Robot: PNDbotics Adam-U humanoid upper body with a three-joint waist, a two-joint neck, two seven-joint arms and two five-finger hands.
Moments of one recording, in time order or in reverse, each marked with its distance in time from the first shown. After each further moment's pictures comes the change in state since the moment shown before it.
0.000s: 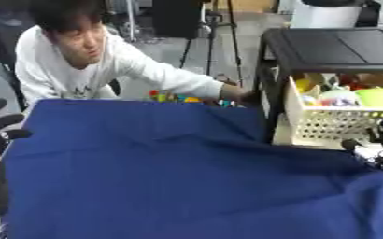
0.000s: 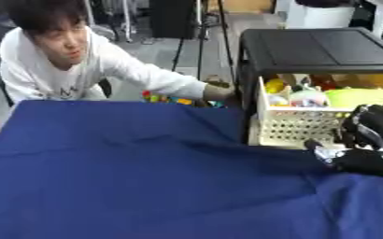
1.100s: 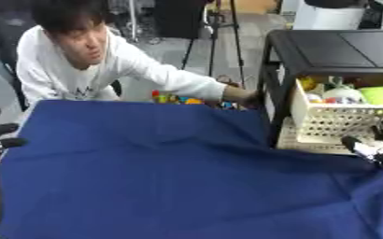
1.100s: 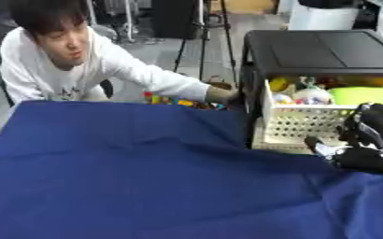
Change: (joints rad) left arm -0.004 -0.001 0.000 0.000 -0.006 -0.002 -0.008; right arm -0.019 -0.001 -0.016 0.037 0.008 0.012 -0.046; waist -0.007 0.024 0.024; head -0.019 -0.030
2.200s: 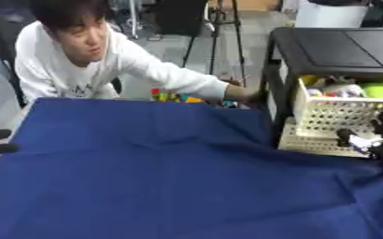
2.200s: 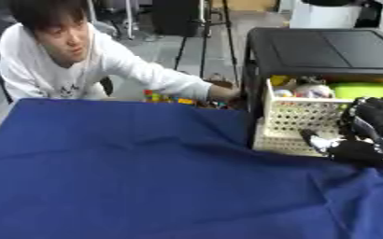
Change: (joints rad) left arm -0.007 -0.001 0.000 0.000 -0.008 -0.005 -0.009; right arm -0.024 0.000 -0.016 0.023 0.004 0.011 -0.034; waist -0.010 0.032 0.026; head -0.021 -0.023
